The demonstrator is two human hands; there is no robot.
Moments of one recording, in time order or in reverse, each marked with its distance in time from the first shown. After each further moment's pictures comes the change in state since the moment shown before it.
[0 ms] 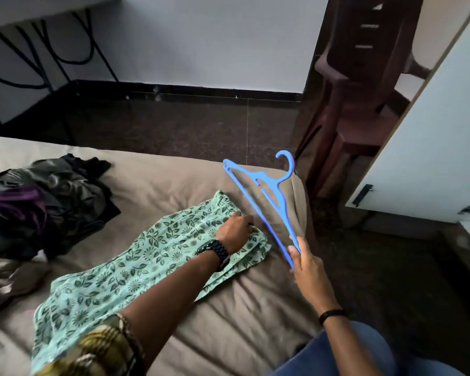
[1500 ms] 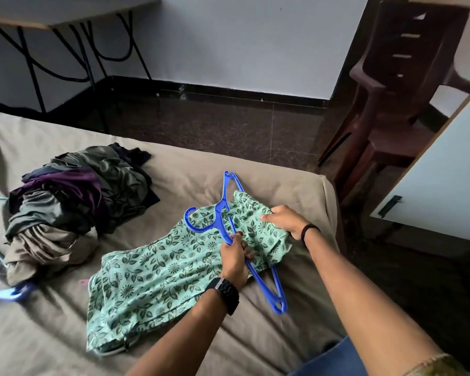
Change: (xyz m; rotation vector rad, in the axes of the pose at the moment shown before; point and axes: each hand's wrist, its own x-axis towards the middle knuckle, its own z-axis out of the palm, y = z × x) left_hand -0.089 -0.025 -0.005 -1.769 0.442 -0.627; right_hand 0.090 -0.130 0.040 0.096 -0.601 0.227
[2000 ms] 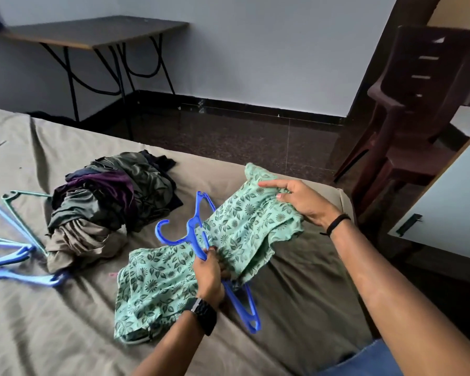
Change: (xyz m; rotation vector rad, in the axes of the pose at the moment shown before) left_hand -0.018 0.044 -0.075 0.014 0.193 0.175; right_hand -0.048 -0.073 -0.027 0.142 -0.136 -0.493
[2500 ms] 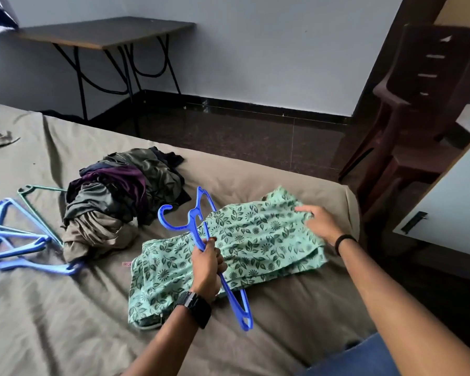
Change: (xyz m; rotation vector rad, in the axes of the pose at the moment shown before) left_hand -0.021 0.031 -0.021 0.063 -0.102 0.043; right_hand -0.019 0.085 0.009 -0.282 0.283 0.297
